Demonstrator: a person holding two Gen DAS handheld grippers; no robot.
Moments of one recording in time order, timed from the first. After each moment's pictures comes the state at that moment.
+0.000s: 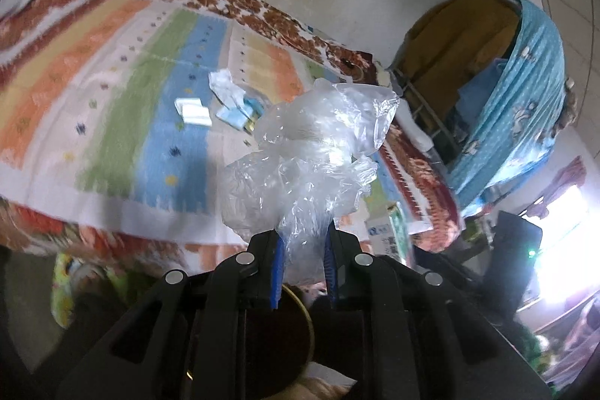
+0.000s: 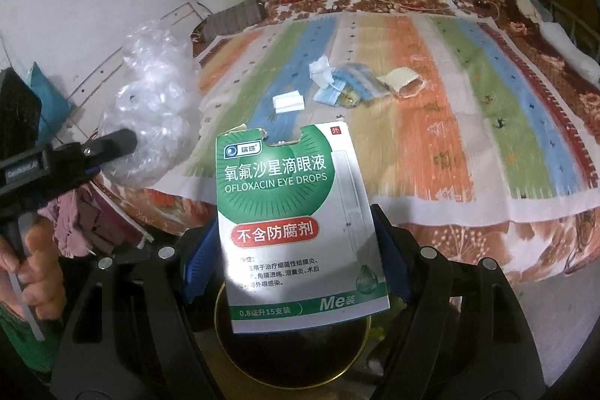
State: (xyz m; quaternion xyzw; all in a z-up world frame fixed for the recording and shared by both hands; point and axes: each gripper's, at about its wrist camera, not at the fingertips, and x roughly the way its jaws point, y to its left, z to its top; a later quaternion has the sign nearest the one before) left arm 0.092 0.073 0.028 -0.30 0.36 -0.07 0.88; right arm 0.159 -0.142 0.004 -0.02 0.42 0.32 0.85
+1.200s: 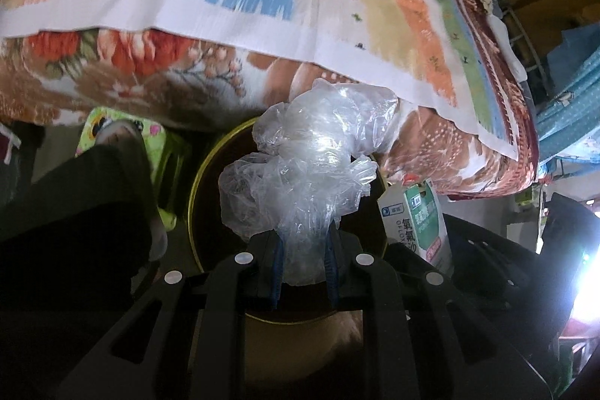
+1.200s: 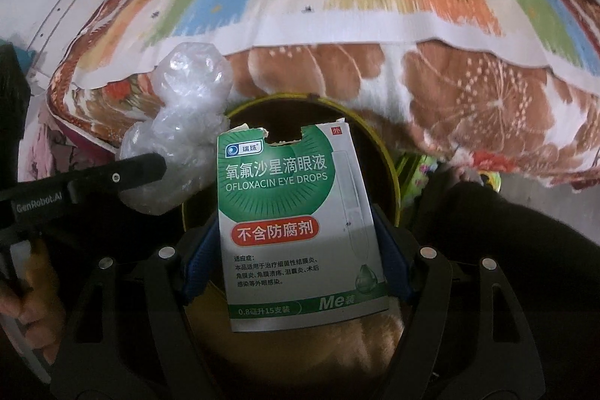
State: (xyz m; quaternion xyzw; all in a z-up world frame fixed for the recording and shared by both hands) left arm 0.071 0.031 -0.115 -0.30 0.58 0.03 0.76; right arm 0.117 -0.134 -0.132 -0.04 0.60 0.26 0.75
